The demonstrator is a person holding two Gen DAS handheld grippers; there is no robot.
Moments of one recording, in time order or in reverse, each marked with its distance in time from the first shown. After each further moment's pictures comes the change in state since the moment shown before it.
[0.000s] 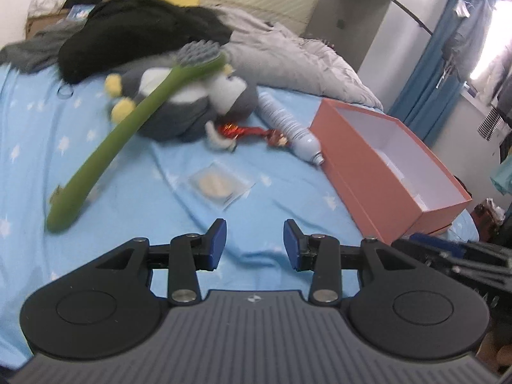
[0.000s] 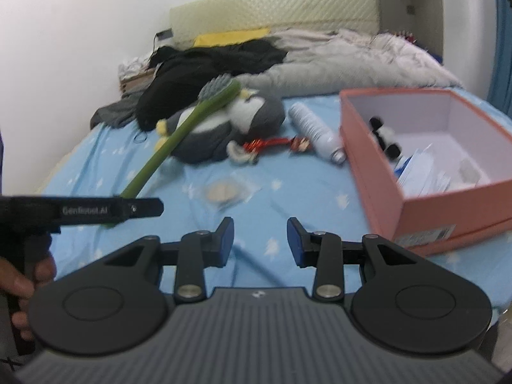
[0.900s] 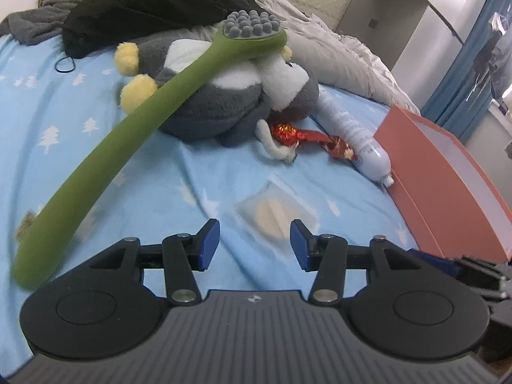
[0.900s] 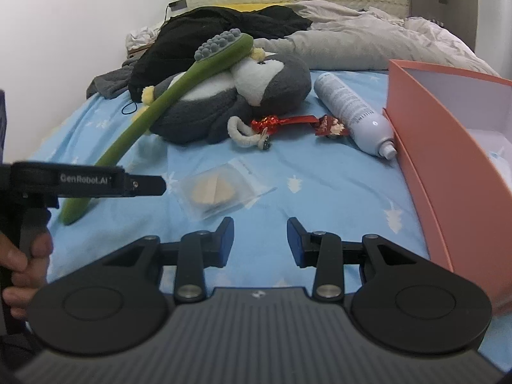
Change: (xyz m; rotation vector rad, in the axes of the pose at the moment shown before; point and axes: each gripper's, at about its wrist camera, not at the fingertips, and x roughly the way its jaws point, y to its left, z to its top) left arm 0.133 0.077 0.041 -0.078 0.020 0.031; right arm 0.145 -0.003 0.014 -0.073 0.068 0.046
